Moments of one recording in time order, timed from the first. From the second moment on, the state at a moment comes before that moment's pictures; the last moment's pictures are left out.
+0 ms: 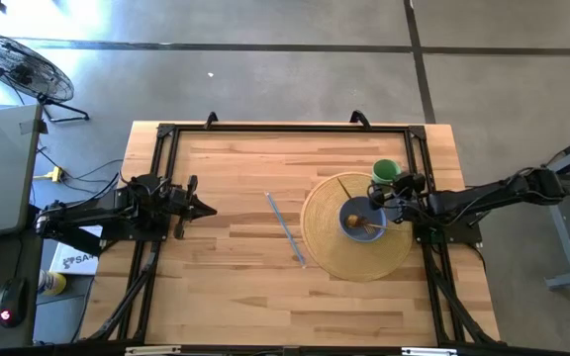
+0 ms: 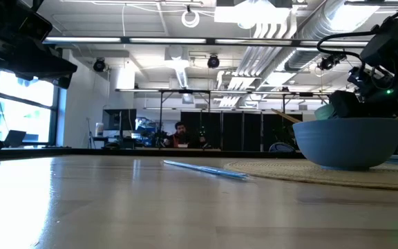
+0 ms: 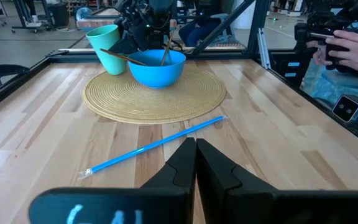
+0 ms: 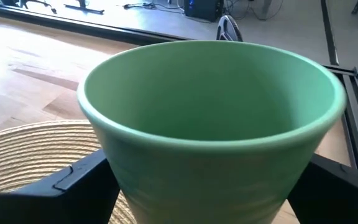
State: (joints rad) left arm 0.17 0.02 0.10 -0.23 0.29 0.05; right arm 0.07 0.74 0.12 -0.32 1.03 0.92
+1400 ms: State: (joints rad) left arm 0.17 0.02 0.10 -0.23 0.30 0.05; right arm 0.03 0.74 0.27 -0.60 0.75 1.08
